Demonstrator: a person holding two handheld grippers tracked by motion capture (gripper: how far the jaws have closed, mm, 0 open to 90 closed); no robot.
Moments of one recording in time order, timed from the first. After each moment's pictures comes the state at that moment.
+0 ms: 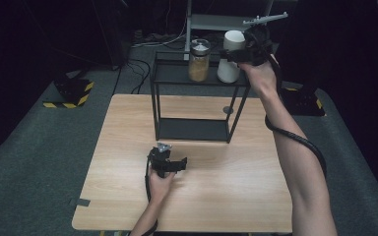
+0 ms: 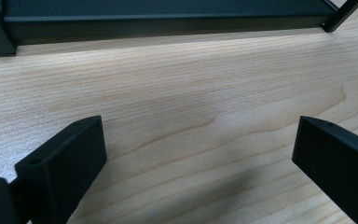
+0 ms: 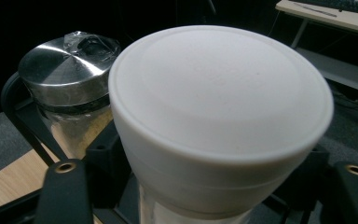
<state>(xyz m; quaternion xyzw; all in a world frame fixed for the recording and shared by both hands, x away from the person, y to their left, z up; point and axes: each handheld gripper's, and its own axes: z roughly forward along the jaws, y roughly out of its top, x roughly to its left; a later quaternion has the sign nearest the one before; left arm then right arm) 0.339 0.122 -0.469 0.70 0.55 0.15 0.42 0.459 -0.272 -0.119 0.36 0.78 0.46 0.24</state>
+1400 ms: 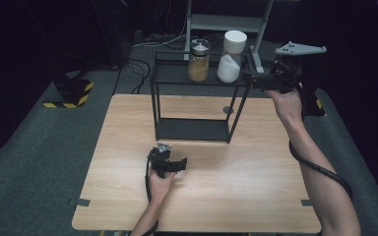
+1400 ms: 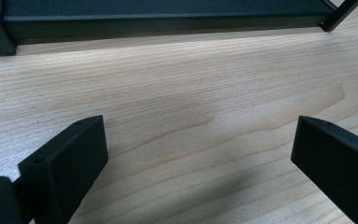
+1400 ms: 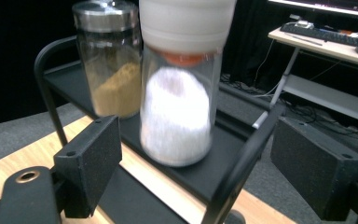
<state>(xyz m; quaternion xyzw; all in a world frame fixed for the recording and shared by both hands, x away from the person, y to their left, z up) 0.338 0.122 -0.469 0.70 0.55 0.15 0.42 0.391 -0.350 -0.169 0.32 0.75 0.51 0.27</state>
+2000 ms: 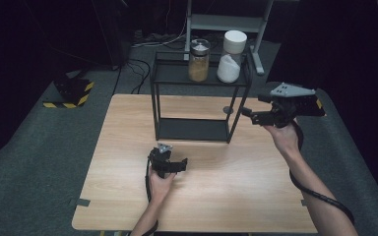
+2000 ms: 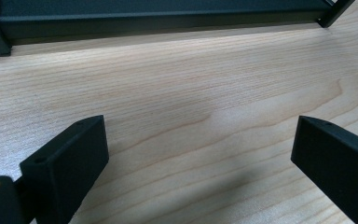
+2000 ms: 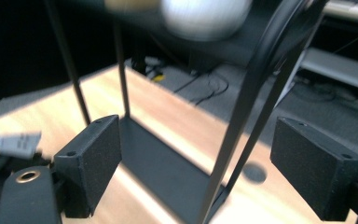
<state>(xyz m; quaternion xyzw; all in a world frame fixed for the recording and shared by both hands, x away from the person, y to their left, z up) 0.338 0.122 -0.469 0.71 0.54 0.15 0.42 0.371 -0.365 -0.252 0.32 0.78 0.48 0.24</state>
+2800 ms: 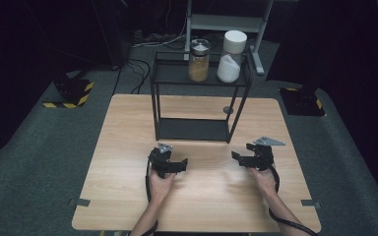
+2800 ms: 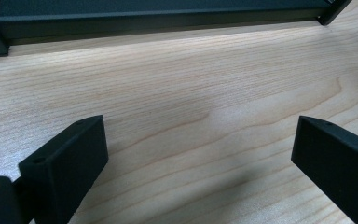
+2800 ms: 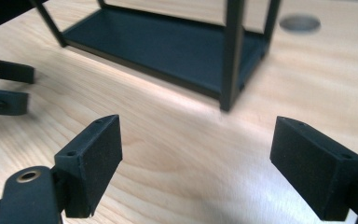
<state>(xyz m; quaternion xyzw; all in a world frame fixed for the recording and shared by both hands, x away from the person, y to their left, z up) 0.338 0.121 -0.468 0.71 0.54 0.15 0.42 0.360 -0.375 -0.432 0.43 0.76 0.45 0.16</state>
